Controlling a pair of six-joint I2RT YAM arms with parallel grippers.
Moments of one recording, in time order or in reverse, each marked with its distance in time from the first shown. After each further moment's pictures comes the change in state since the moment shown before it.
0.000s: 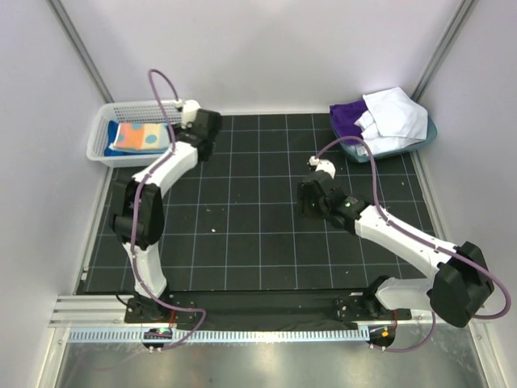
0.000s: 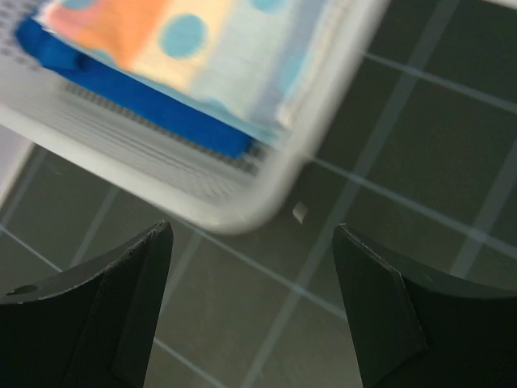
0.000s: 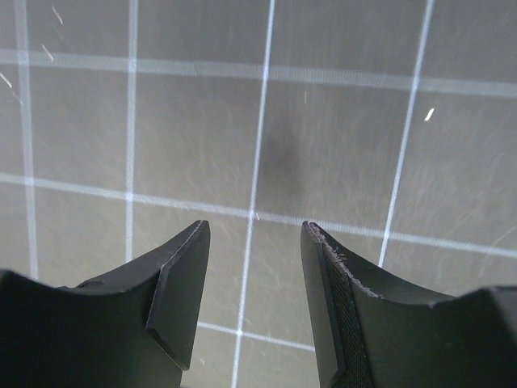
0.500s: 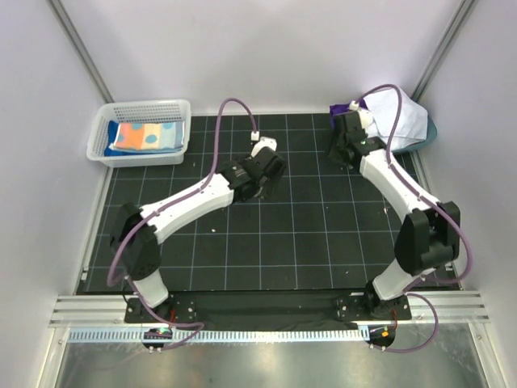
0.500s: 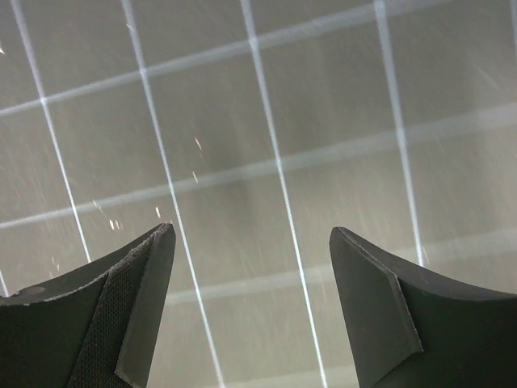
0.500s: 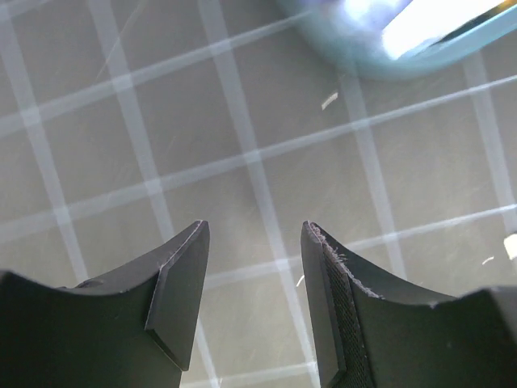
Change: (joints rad) left arm -0.573 -0.191 -0.068 -0.318 0.283 -0.096; right arm -0.360 0.319 0.472 -0.086 0.114 -0.055
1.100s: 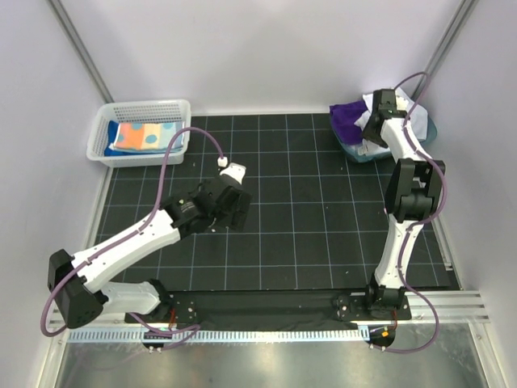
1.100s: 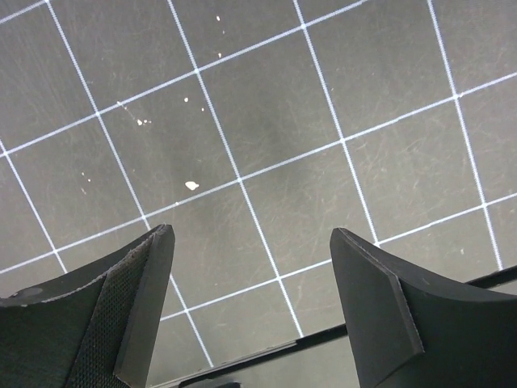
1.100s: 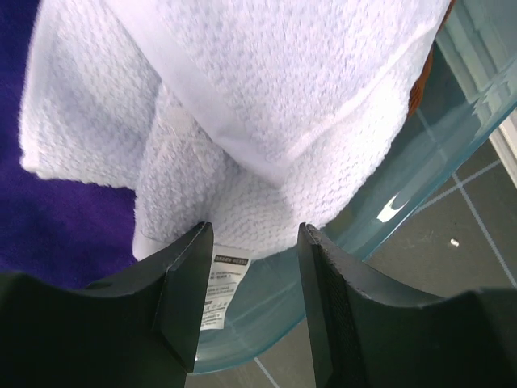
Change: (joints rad) left arm -0.042 -0.516 -0.386 -0.106 0.158 0.077; right arm -0.395 0.567 0.535 -0.073 -0.022 -0.098
